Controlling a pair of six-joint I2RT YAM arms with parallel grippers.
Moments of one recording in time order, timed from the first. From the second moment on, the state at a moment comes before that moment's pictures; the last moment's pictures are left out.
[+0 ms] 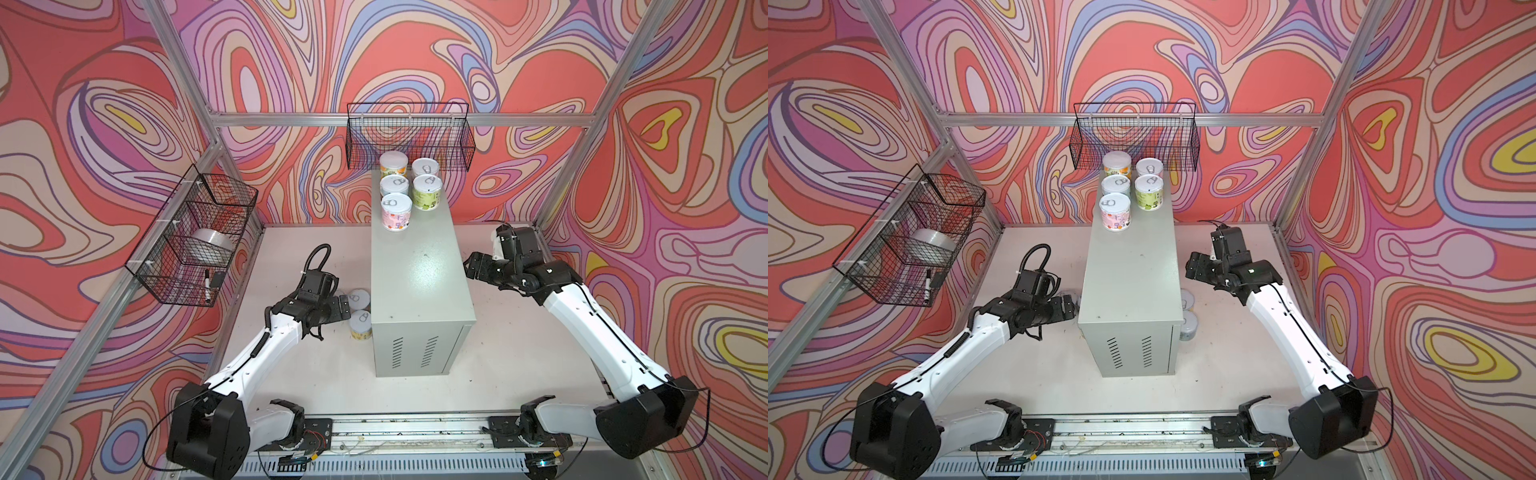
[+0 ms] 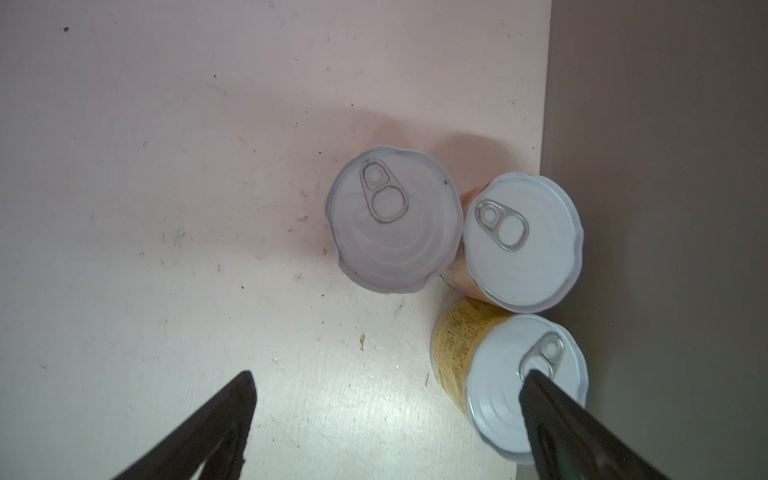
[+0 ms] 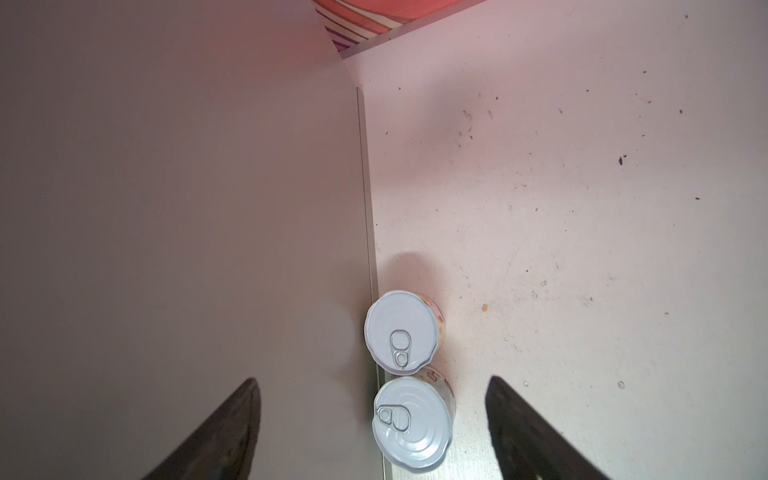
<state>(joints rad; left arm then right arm) -0.29 1.25 0.85 -0.62 -0.11 -0.48 0.30 1.31 1.31 -0.79 -0.04 0.50</state>
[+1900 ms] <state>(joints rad) -0.20 1.76 1.03 -0.37 -0.22 -0.53 0.30 1.34 1.26 -0.68 -0.06 0.49</state>
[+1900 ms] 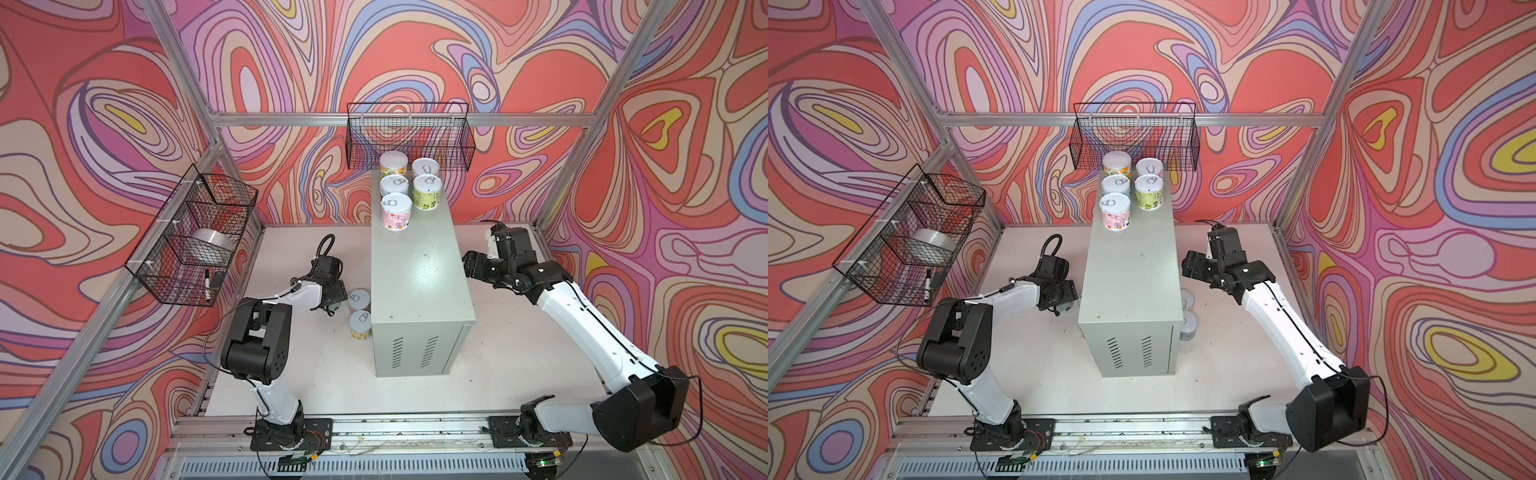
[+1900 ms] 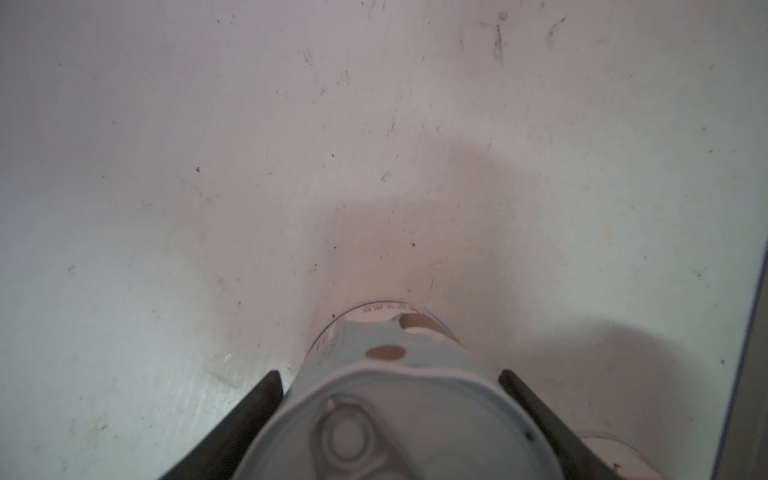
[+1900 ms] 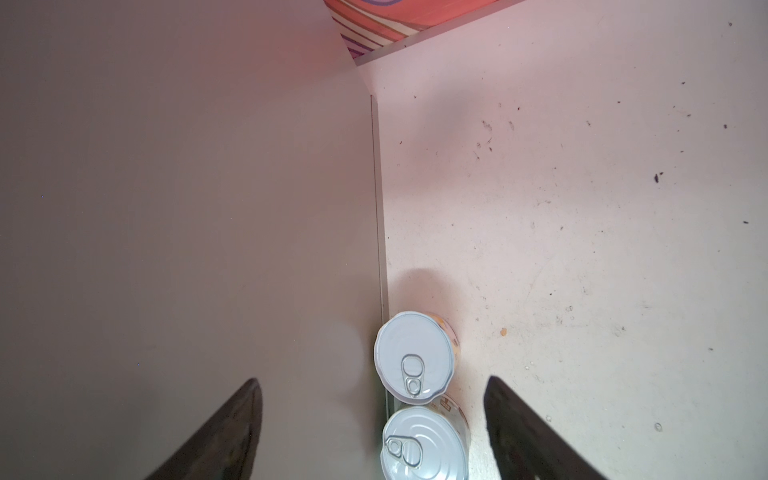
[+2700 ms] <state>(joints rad) -0.20 1.57 1.16 -0.69 -0.14 -0.45 0.30 1.26 1.25 -0.64 -0.06 0.49</state>
